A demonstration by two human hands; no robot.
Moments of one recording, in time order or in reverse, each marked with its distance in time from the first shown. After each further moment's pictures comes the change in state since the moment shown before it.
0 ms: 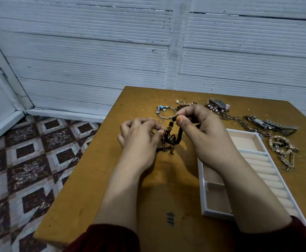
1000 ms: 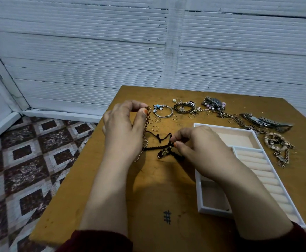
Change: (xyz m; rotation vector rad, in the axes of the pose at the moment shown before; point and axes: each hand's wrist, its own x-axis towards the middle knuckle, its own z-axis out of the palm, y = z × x) left_hand 0.006 0.002 -0.024 -0.280 0.291 0.108; right_hand -0.015 0.005 -0.006 -0.612 -0.268 0.135
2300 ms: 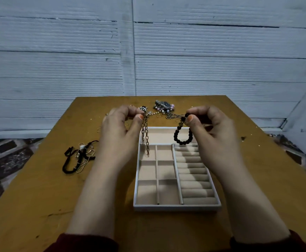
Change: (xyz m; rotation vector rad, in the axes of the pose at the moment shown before) left_hand -0.025 0.063 0.079 -0.156 -0.202 0.140; right_hand -0.059 0.073 -0.076 0.565 0.654 0.048
